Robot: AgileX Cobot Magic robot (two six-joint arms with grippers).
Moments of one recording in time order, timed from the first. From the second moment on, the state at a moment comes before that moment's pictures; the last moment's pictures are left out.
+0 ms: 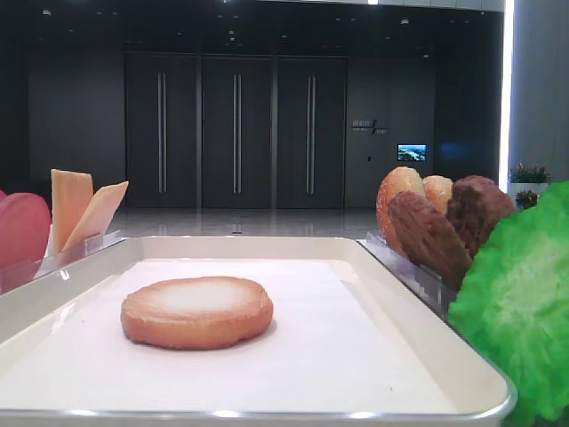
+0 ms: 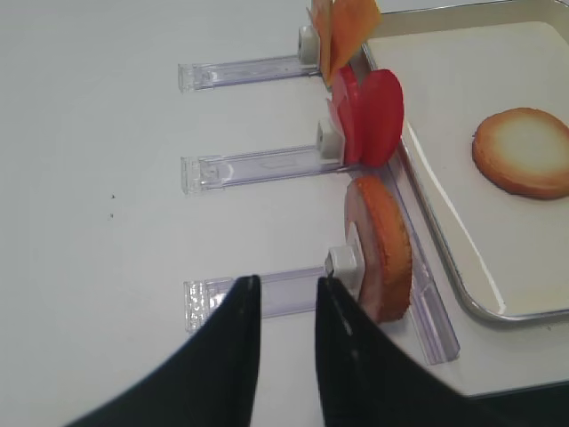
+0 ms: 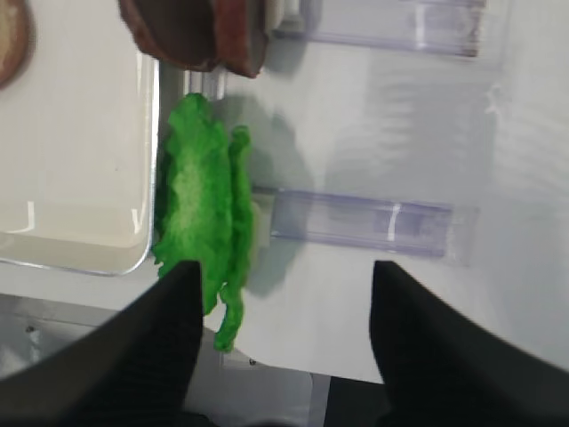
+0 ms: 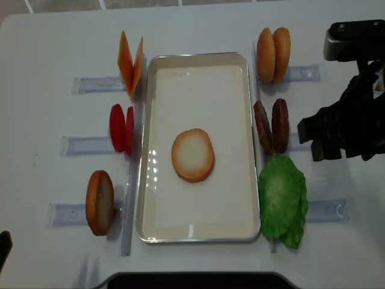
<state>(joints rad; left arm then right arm) -0.09 -0.02 -0.47 0.01 1.11 0.03 0.52 1.25 -1.02 0.05 1.22 0.35</state>
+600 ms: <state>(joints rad) -0.09 -0.02 -0.47 0.01 1.11 0.03 0.58 1.39 -1.08 0.12 1.16 0.33</state>
